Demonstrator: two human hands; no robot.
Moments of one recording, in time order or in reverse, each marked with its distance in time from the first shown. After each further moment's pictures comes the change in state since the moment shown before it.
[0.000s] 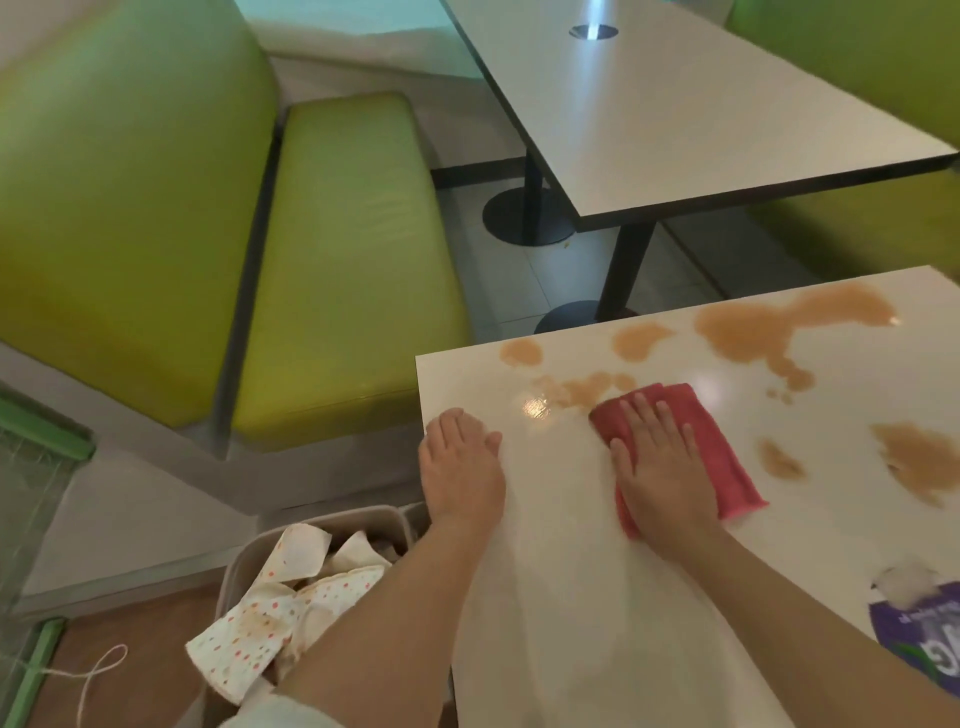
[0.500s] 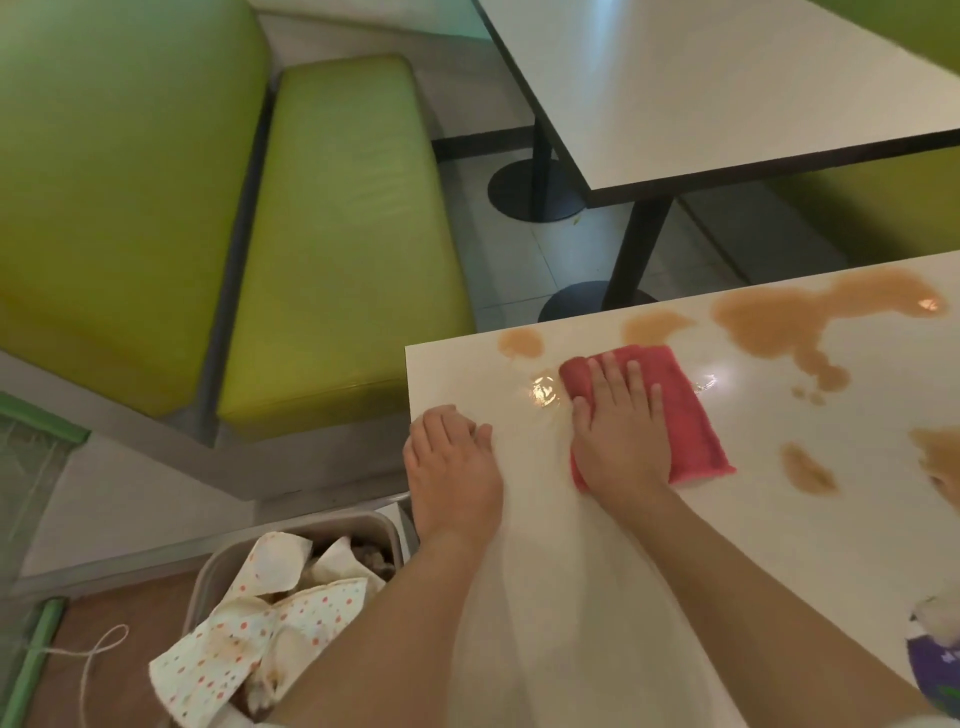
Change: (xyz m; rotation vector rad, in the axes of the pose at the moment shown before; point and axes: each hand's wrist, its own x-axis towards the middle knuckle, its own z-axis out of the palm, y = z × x) left_hand 0.005 -0.003 0.023 -0.007 0.216 -0.007; right_hand 0.054 -0.046 0.012 -0.027 0.001 0.018
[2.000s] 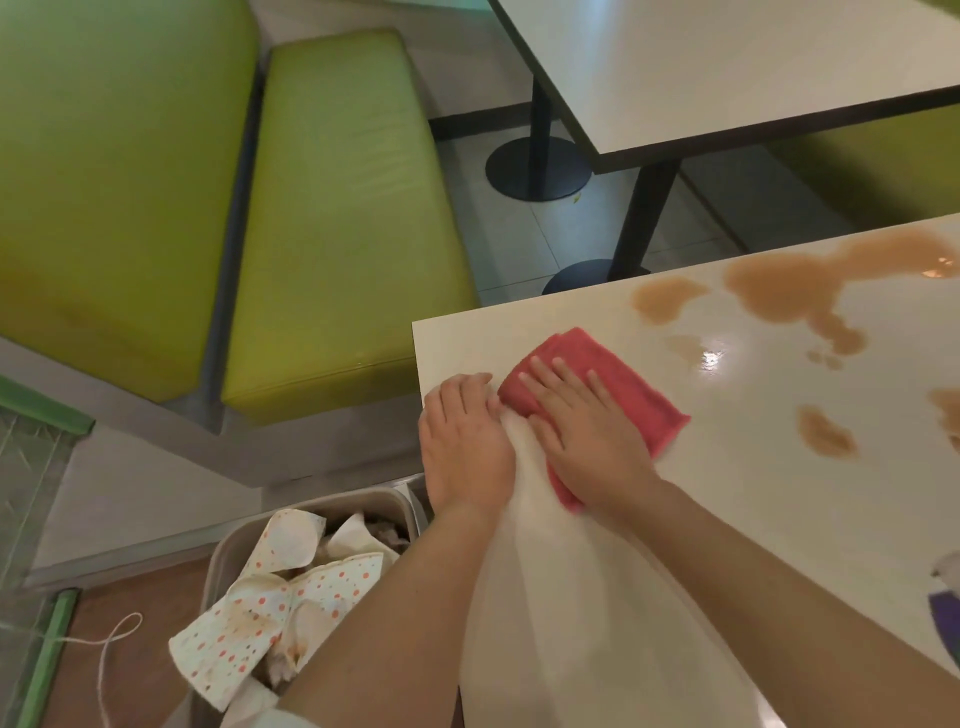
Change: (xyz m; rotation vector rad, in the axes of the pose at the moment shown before) left_hand 0.000 -0.004 0.002 -0.138 -0.018 0.020; right_hand -0.035 -0.026 0.004 0.115 -0.075 -0.406
